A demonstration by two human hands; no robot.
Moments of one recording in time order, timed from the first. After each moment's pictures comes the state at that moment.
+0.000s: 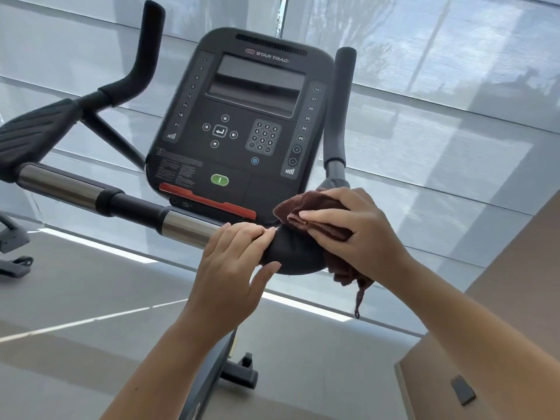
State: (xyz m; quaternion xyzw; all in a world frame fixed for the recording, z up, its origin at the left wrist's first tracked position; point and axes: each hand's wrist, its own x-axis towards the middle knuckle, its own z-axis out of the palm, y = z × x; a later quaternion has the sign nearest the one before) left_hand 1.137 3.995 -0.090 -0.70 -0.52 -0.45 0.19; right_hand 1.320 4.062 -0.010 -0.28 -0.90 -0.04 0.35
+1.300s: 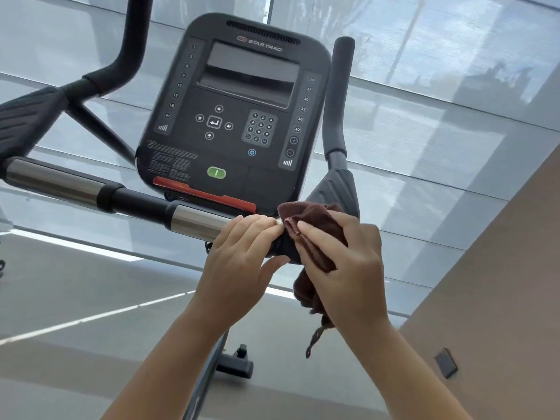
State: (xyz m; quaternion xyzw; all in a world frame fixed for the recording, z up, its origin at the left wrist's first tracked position) left_hand 1.123 3.997 -0.090 -0.74 -0.50 -0.43 0.14; right_hand 1.271 3.996 -0.054 -0.42 -0.76 -0.13 0.47
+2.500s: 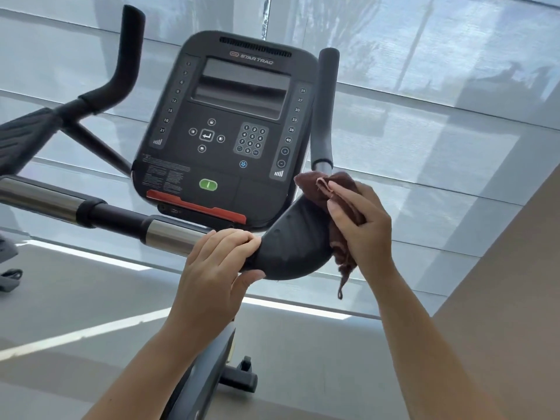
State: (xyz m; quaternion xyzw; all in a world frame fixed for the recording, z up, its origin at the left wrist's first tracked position) left_hand 1.131 3.998 -0.091 -0.71 -0.51 -0.45 0.17; right_hand 1.327 4.093 -0.034 -0.33 -0.73 0.12 0.58
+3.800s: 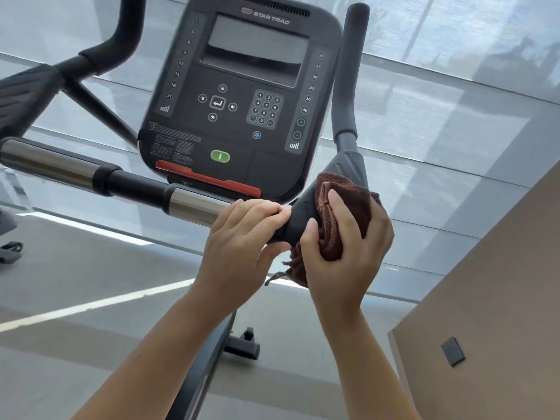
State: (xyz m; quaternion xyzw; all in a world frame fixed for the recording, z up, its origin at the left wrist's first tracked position) left_hand 1.121 4.001 -0.091 -0.74 -0.47 -0.46 0.14; right_hand 1.255 4.026 -0.087 -0.43 -0.62 -0.14 0.64
